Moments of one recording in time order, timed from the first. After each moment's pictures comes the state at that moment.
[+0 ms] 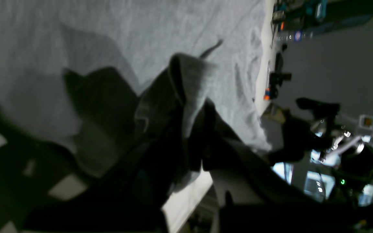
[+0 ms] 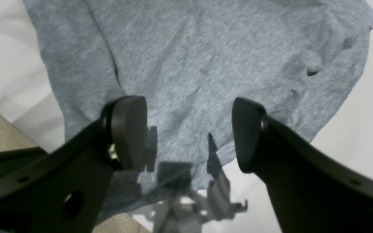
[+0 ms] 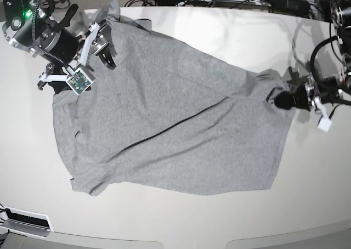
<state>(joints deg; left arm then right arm) -13.6 -33.2 -9.3 34.7 -85.2 -43.9 79.0 -26.3 24.9 -3.1 122.5 15.2 25.2 -46.5</state>
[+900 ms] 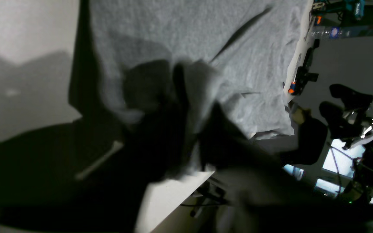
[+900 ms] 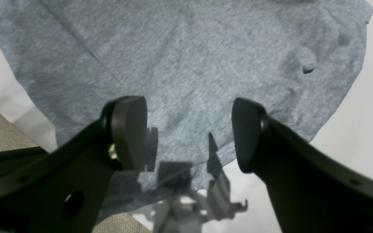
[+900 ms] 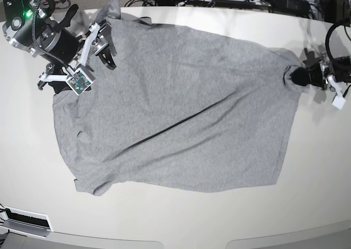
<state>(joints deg) -7.9 -39.2 -9.3 34.7 -85.3 -43.9 78.8 -26.3 24.9 -3.1 122.5 15.2 25.2 -46.5</state>
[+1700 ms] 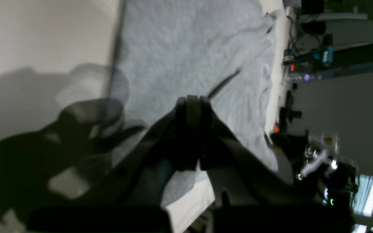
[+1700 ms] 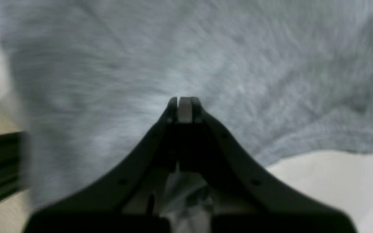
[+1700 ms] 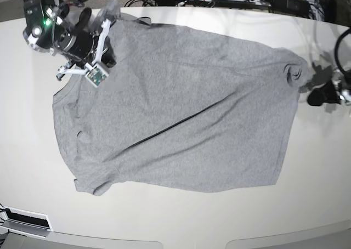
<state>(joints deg) -9.9 -38.1 -17.2 34.7 -85.2 -43.9 75.9 -22.6 18.1 -3.1 106.3 10.3 30.5 -44.8</state>
